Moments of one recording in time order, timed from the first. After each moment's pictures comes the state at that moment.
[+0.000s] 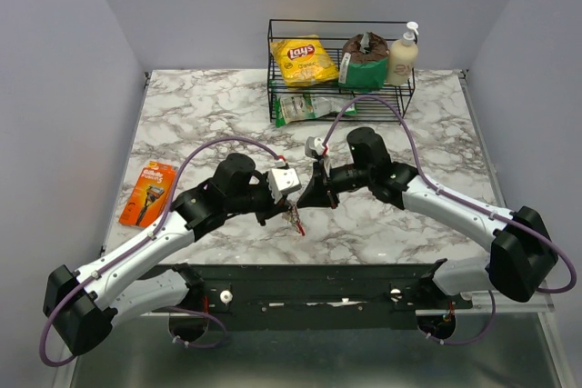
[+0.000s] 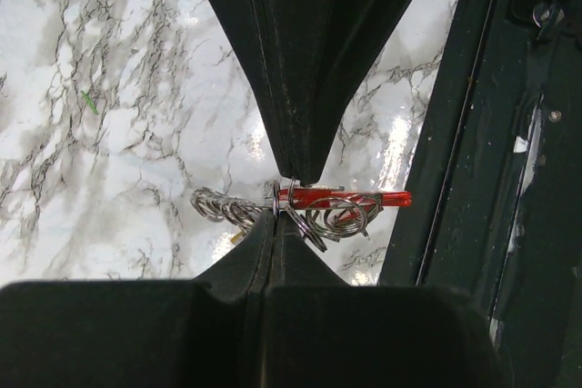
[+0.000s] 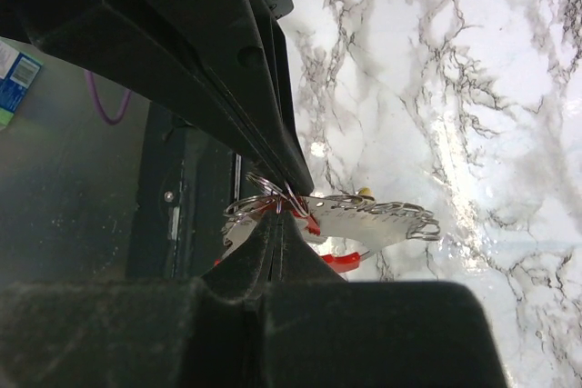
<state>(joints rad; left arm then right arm) -0.76 0.97 0.76 -0.36 0.44 0.24 0.73 1.35 0.91 -0.06 -0.89 -0.09</state>
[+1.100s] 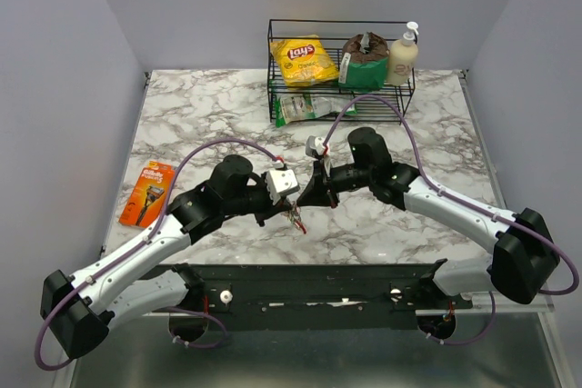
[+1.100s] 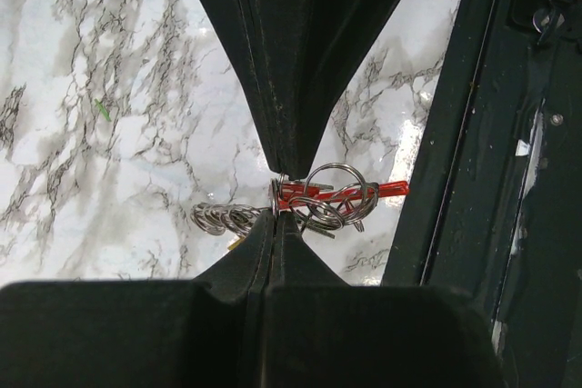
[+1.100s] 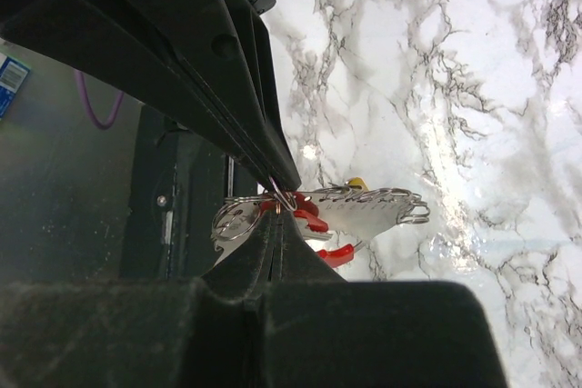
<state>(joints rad) -0.77 0.93 0.76 -0.36 0.42 0.24 0.73 1.34 0.91 -0.06 -0.86 -0.09</state>
